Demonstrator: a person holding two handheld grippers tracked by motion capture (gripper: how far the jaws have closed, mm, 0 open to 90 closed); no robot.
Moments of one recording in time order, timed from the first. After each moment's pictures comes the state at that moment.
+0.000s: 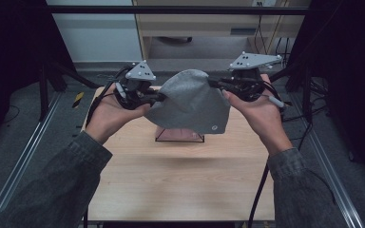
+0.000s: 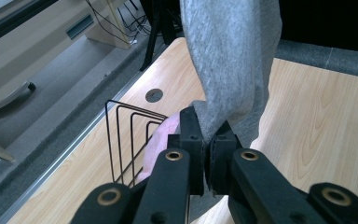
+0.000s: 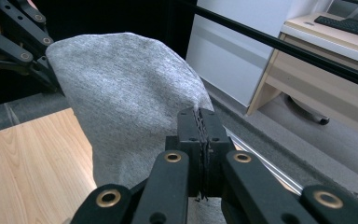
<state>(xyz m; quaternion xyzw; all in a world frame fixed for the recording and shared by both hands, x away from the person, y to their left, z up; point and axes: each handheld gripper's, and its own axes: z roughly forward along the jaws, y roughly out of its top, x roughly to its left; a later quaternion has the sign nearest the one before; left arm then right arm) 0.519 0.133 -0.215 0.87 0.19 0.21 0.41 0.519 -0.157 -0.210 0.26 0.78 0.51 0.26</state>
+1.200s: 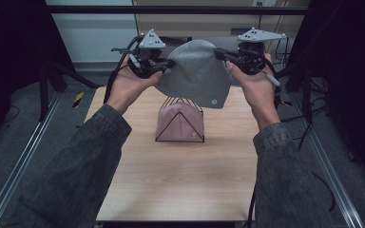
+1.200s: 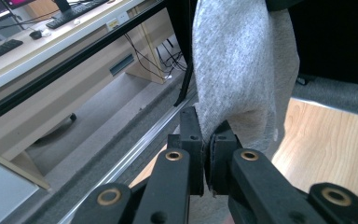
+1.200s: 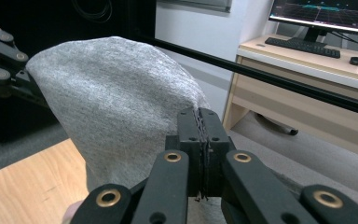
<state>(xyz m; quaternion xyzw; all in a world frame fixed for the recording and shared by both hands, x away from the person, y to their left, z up) 0.593 0.112 -0.197 0.82 0.21 0.28 0.46 0.588 -0.173 -0.200 0.32 0.72 0.55 0.30</state>
